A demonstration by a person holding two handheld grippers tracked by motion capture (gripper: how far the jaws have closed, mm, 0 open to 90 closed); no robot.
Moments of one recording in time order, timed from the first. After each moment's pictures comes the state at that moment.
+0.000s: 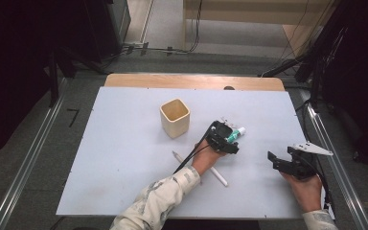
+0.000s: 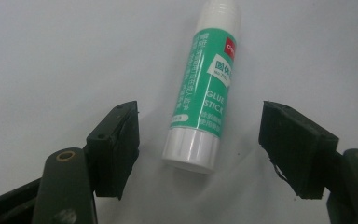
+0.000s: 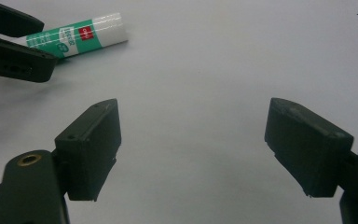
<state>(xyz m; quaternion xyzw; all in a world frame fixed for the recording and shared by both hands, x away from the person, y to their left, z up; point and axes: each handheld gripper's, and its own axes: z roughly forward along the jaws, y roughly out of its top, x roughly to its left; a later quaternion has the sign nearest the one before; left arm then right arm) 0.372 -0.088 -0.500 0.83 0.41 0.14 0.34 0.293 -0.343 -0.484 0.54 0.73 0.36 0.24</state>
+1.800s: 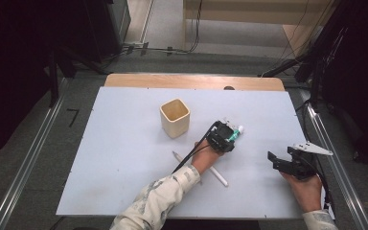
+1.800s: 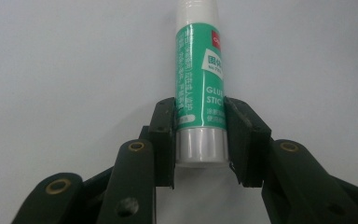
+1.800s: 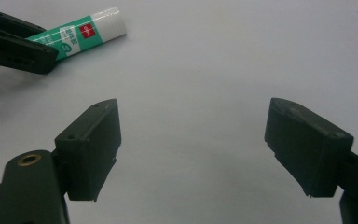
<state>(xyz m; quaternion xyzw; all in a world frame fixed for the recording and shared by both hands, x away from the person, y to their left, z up) 0.370 -0.089 -0.498 0.85 0.38 0.15 0.33 0.293 -0.343 -0.484 0.54 0.73 0.35 0.23</state>
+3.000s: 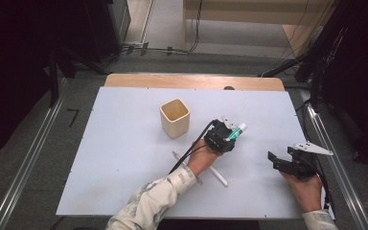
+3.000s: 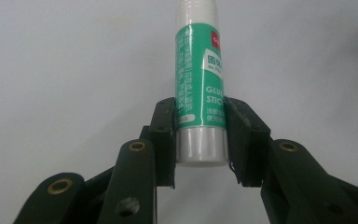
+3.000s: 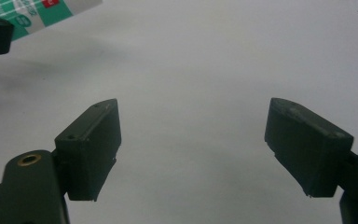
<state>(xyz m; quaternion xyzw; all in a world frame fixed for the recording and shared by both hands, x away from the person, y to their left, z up) 0.353 -0.072 -0.471 0.84 0.37 0.14 0.38 0.293 -0.344 -0.484 0.54 0.73 0.36 0.23</state>
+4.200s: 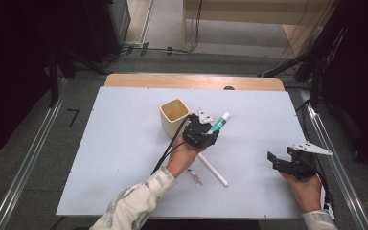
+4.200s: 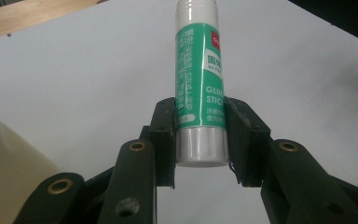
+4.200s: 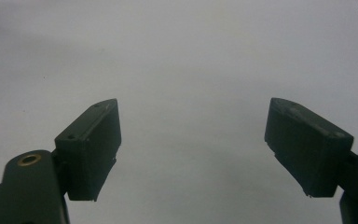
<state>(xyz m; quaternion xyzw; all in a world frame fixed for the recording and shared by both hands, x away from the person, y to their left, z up) 0.339 -0.009 -0.439 0.79 0.41 0.16 0.42 0.293 -0.343 -0.485 0.54 0.73 0.35 0.23</state>
